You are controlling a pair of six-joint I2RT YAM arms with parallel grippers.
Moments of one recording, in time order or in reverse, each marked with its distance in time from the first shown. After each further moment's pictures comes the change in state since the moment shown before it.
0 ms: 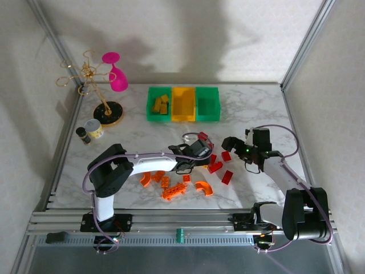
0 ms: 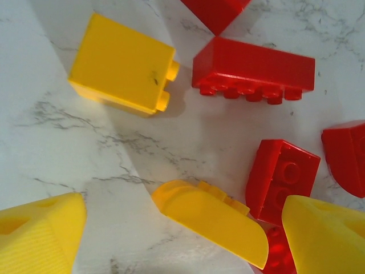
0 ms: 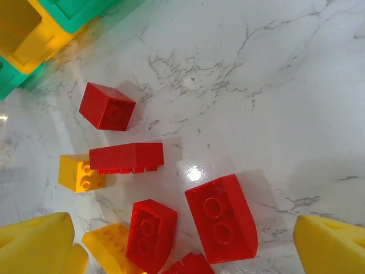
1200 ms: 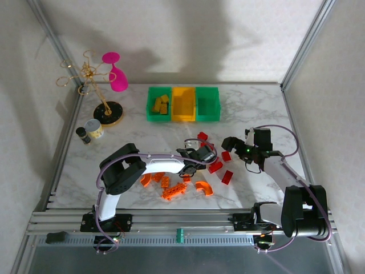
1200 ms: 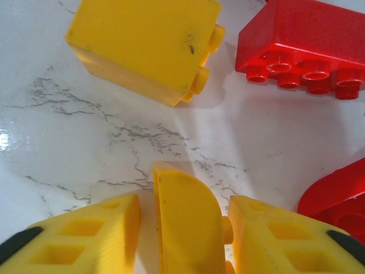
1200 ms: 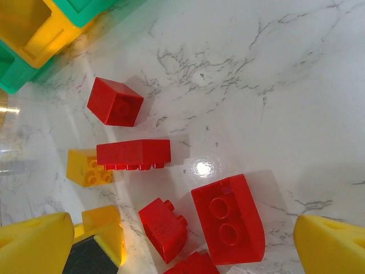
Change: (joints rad) left arm -0.026 0.109 0.044 -0.044 -0.085 -0.061; right arm -0.021 0.023 -0.005 0.022 -0.065 -0.018
